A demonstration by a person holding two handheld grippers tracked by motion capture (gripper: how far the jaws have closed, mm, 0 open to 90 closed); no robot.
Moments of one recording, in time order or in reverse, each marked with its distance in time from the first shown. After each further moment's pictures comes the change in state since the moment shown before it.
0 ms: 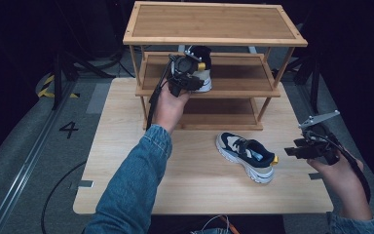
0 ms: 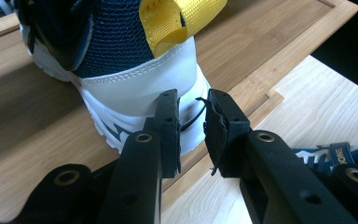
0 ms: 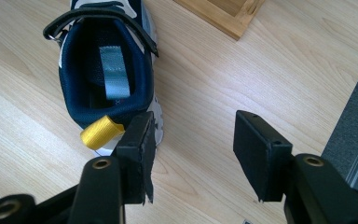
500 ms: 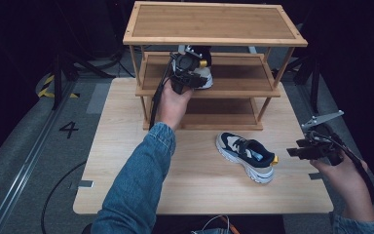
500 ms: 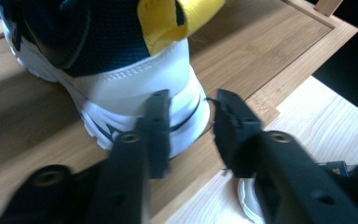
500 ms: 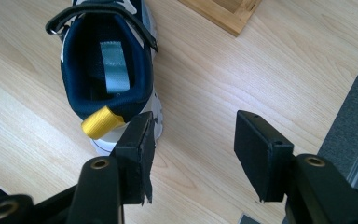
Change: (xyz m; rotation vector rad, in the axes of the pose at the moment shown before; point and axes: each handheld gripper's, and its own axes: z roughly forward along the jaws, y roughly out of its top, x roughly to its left) left arm 0.001 0.004 0.006 0.002 0.024 -0.021; right arm -0.003 -0.004 -0.006 0.005 0.008 -0.001
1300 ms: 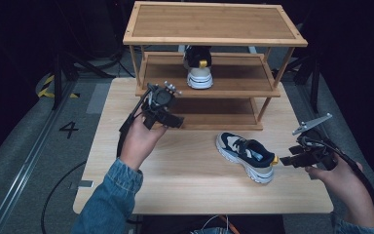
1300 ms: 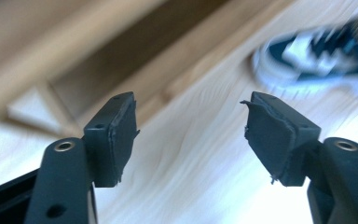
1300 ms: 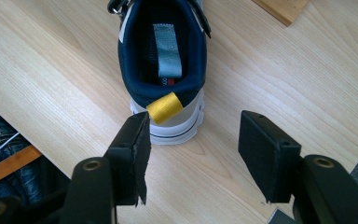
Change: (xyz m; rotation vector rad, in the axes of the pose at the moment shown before) left arm -0.013 -0.098 -0.073 0.255 0.076 0.071; right arm 0.026 0.006 0.000 0.075 0.094 -0.059
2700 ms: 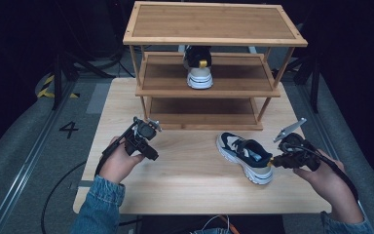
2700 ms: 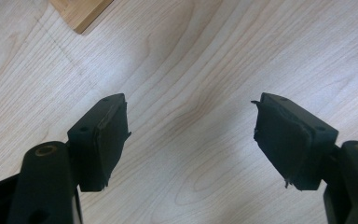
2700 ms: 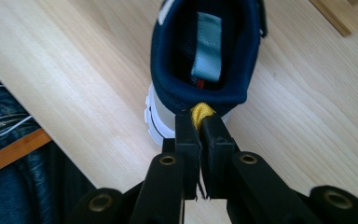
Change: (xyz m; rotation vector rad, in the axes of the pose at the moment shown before) left arm 0.019 -0.080 0.058 0.328 0.056 0.042; right arm 0.028 0.017 0.025 0.087 0.036 -0.135
